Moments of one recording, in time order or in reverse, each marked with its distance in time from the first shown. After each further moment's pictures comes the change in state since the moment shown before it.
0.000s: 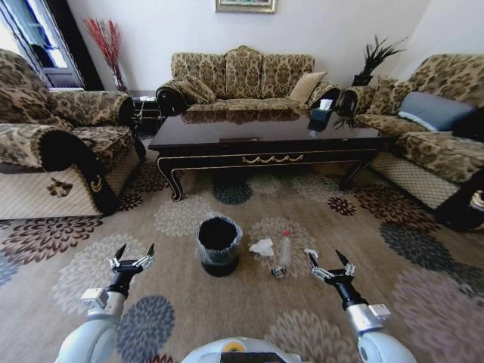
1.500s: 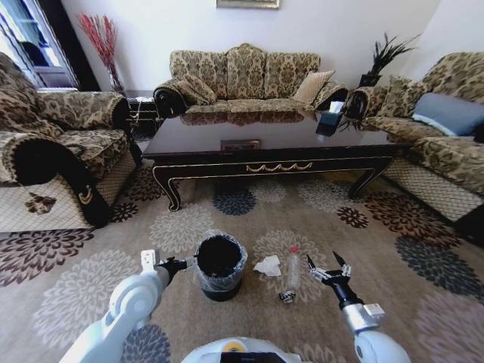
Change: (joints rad) left arm -0.439 0.111 0.425 -0.090 -0.731 0.767 -0.645; right arm 0.027 -0.007 -0.022 -0.054 -0.020 0.023 -0.003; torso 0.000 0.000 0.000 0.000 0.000
